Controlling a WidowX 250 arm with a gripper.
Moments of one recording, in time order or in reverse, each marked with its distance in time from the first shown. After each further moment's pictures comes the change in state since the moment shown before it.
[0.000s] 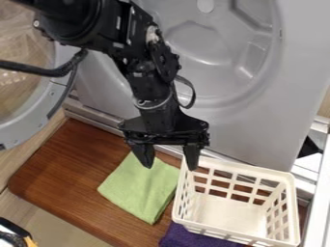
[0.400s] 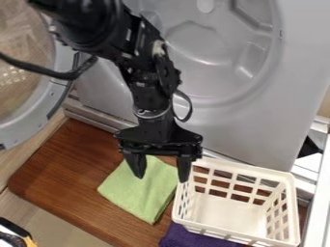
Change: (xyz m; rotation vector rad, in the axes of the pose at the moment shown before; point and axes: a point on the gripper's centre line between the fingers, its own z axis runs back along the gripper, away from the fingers) arm -0.005 0.014 -0.019 0.092 0.097 0.013
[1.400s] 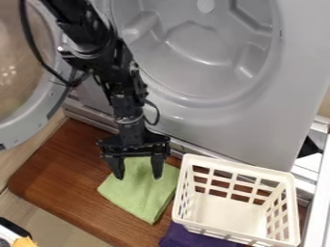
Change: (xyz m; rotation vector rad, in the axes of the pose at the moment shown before) arm 0.035 0.053 -0.062 0.008 0.086 0.168
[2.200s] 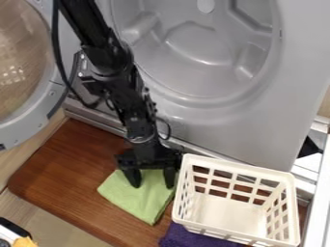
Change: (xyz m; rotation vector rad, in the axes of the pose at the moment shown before) arm 0.007 -0.015 -0.032 -0.035 -0.089 -0.097
